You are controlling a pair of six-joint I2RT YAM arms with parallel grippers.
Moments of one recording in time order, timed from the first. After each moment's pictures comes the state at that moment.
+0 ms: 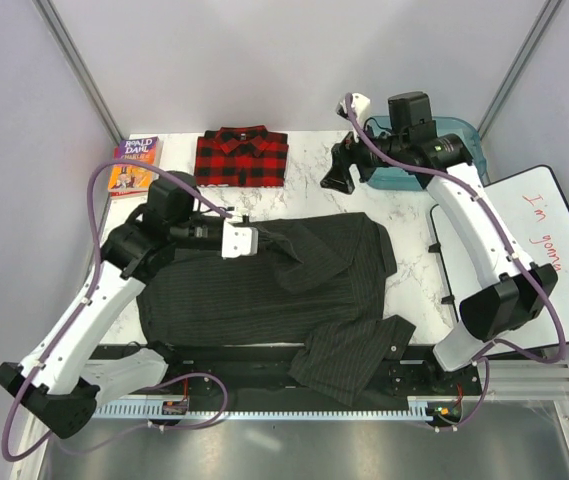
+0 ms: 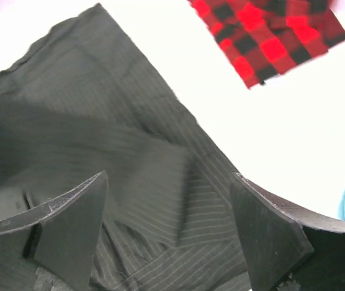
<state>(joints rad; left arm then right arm) -0.55 1.06 1.24 -0.67 0.80 0.98 0.36 1.62 1.79 -0.79 -0.66 -0.27</state>
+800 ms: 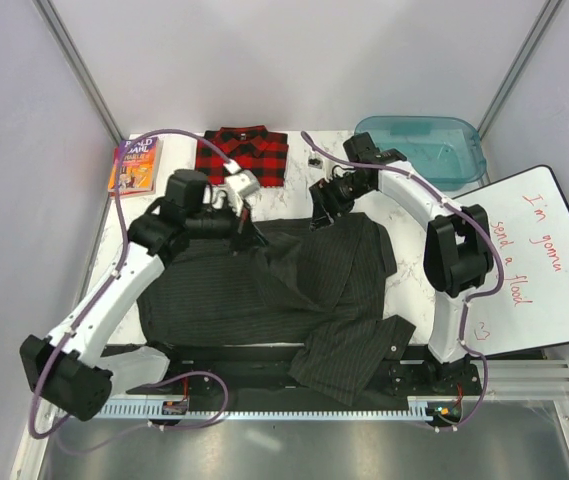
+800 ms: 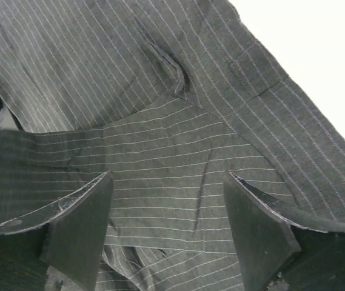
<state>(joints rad) -0.50 1.15 1.15 -0.61 0.70 0.11 0.36 1.98 1.67 -0.82 -0.71 -0.28</state>
